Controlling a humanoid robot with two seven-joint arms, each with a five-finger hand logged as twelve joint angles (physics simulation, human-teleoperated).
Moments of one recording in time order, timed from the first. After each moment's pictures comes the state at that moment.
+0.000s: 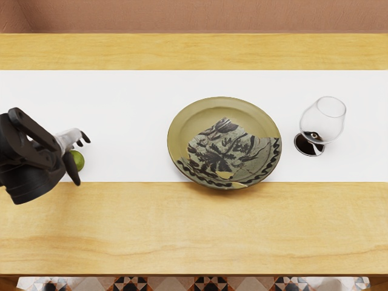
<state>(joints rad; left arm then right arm) -1.84 0.15 1.32 -1.63 -0.32 0.61 -0.04 -0.05 0.00 -0.09 0.23 0.07 0.01 -0.12</state>
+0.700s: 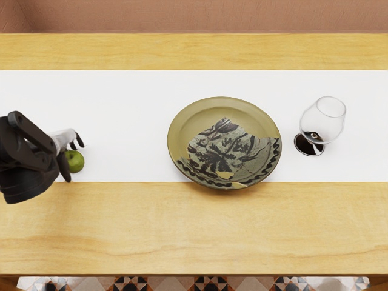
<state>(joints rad) -1.83 0.15 1.34 -1.61 -0.22 0.61 0.02 -0.05 0.00 -0.09 0.23 0.07 0.01 -0.12</state>
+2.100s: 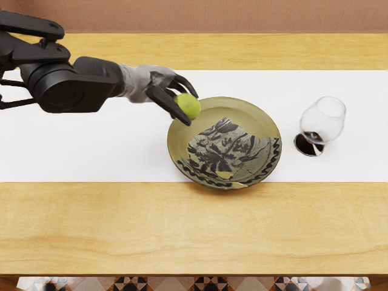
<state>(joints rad) -1.90 0.35 0.68 -1.36 -0.35 -0.06 0.02 -0.05 0.00 -0.09 0.23 0.07 0.01 -0.12</state>
